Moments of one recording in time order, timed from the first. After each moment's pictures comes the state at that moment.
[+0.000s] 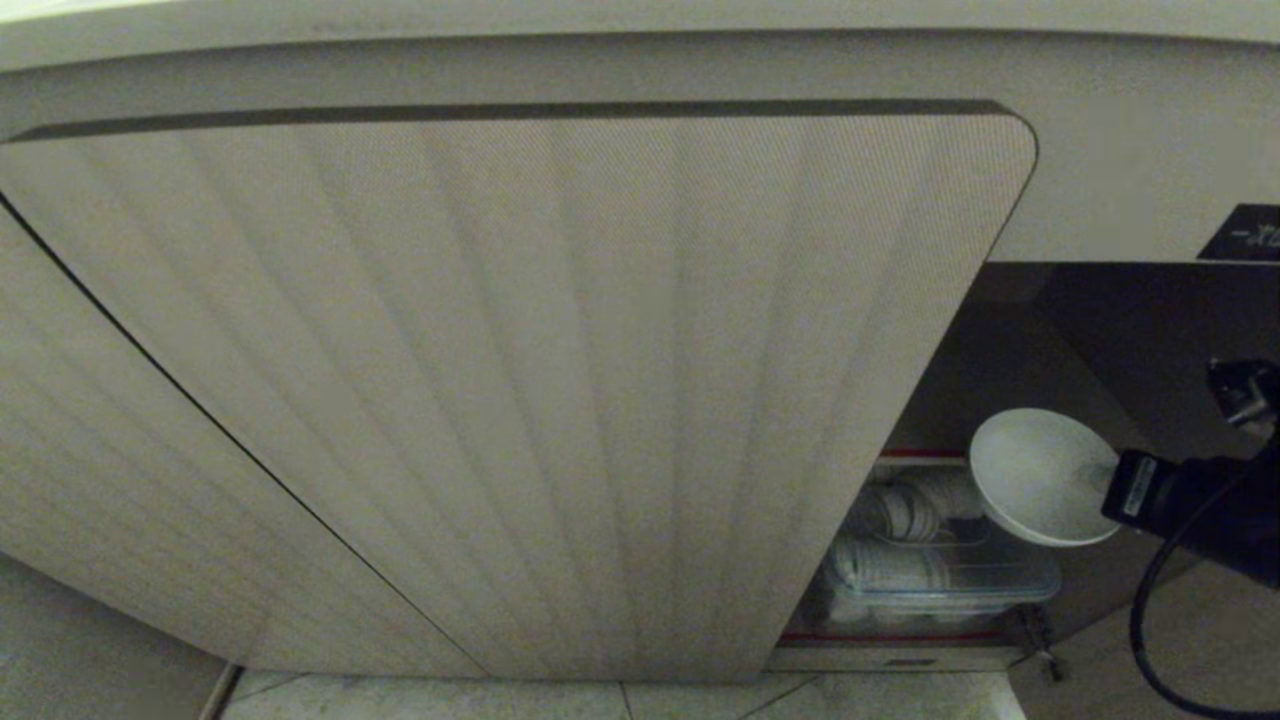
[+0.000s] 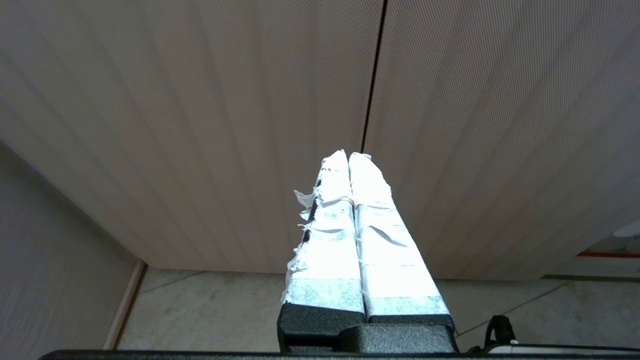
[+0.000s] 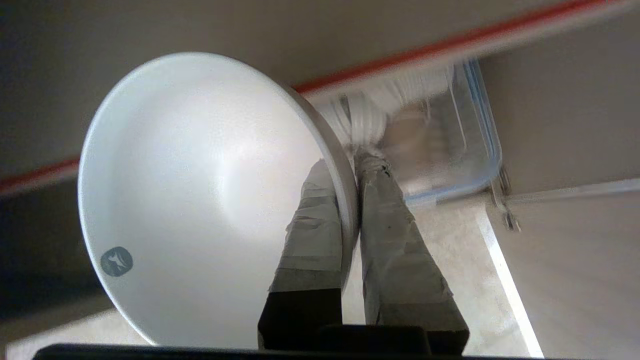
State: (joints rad) left arm 0.00 0.00 0.00 0.00 0.01 -0.03; right arm -0.01 1.42 -0.49 -0.47 -0.01 0.33
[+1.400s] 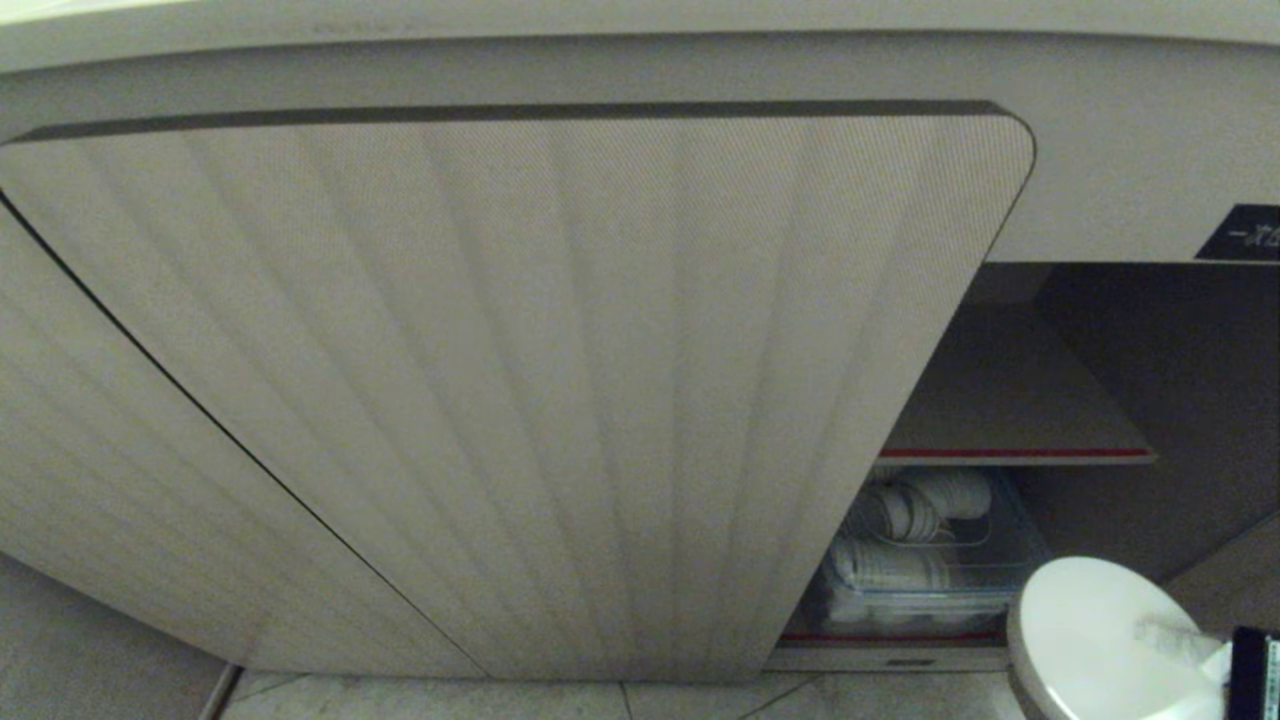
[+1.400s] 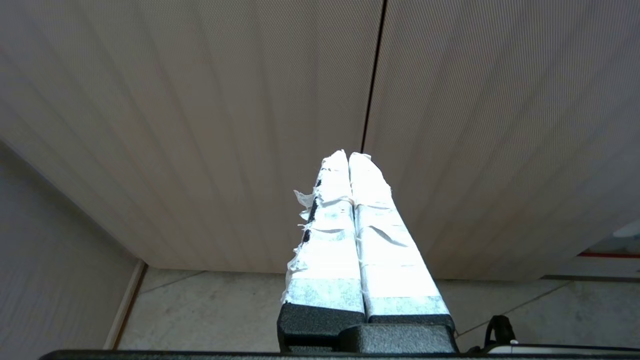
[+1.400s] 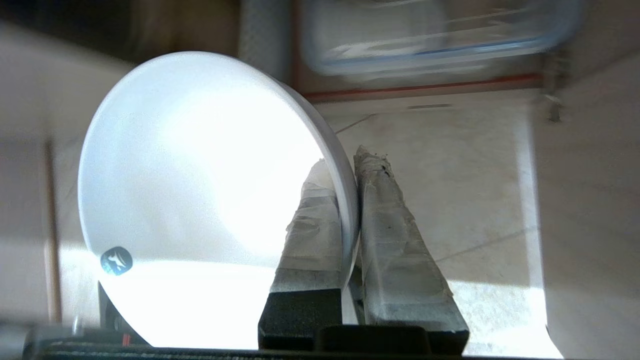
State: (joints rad) left arm 0.00 0.00 0.00 0.00 0.01 -0.03; right arm 0.00 1.00 -0.36 -0.02 0.23 0.19
